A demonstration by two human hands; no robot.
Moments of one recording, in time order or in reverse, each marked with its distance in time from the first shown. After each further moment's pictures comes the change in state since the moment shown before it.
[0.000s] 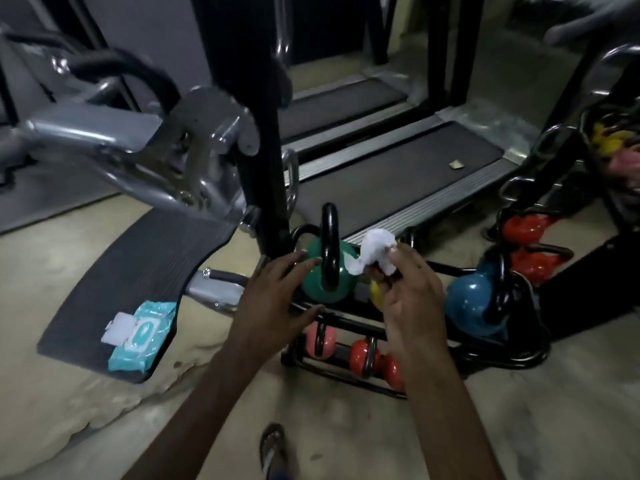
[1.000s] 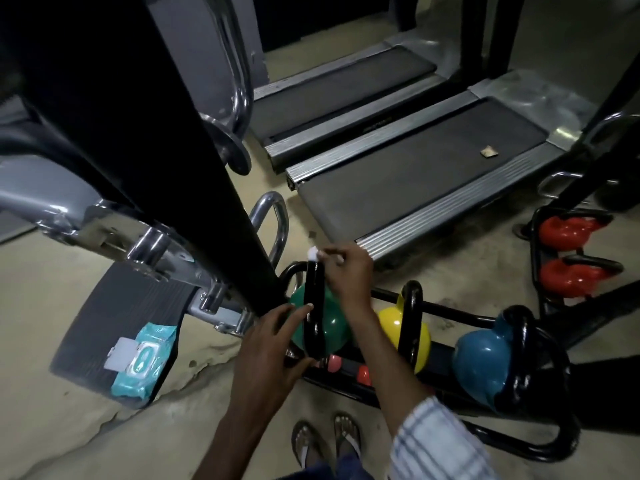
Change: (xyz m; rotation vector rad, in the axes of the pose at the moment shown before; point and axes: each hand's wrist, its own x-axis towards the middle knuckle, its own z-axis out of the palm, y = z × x) left_hand 0.062 -0.002 0.047 0.107 -0.107 -0.271; right_hand 0.203 0.060 0.046 -0.928 -0.164 -0.236
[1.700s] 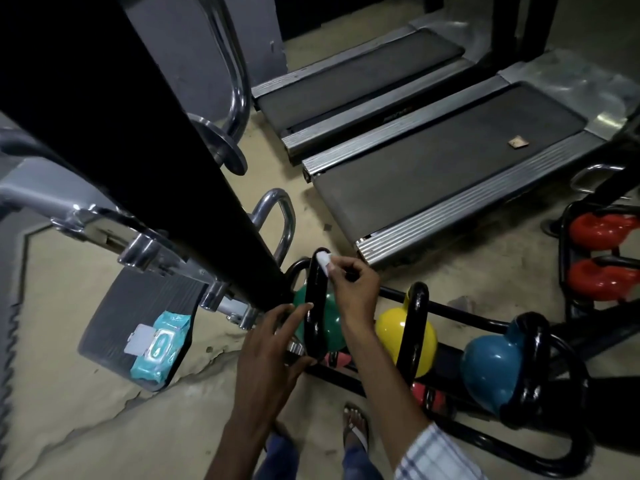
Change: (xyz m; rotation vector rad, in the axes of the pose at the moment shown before) left_hand -0.001 0.012 0.003 0.070 -0.011 -0.131; right_hand -0.022 0.015 0.004 0.314 0.060 0.321
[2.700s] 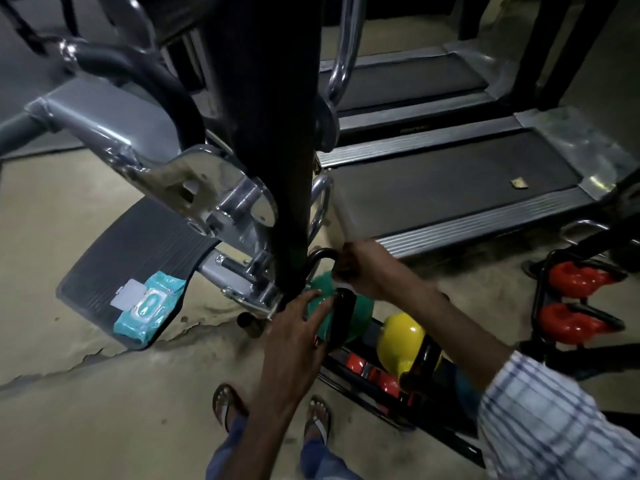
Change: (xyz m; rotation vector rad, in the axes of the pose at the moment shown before) left_hand -0.008 -0.006 0.014 -0.193 0.114 -0.043; right_hand 0.034 -0.060 0.008 -1.245 -0.847 -0.562
